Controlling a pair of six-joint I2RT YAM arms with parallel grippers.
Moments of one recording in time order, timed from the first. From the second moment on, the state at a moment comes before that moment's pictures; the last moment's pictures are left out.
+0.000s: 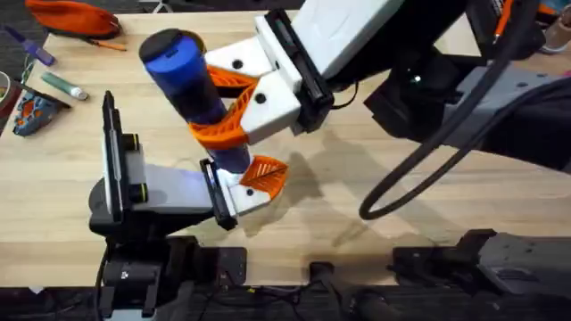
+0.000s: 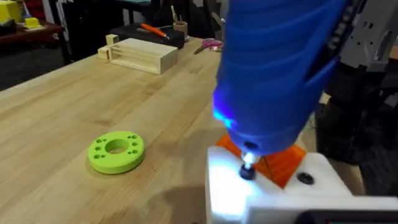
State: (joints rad) left arm 0.03 0.01 0.01 -0.14 1.21 0.05; right arm 0.75 1.49 0.98 0.74 -1.24 0.06
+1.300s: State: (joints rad) left arm 0.03 0.01 0.01 -0.14 1.20 0.04; right arm 0.75 1.50 0.99 0.72 -1.25 -0.03
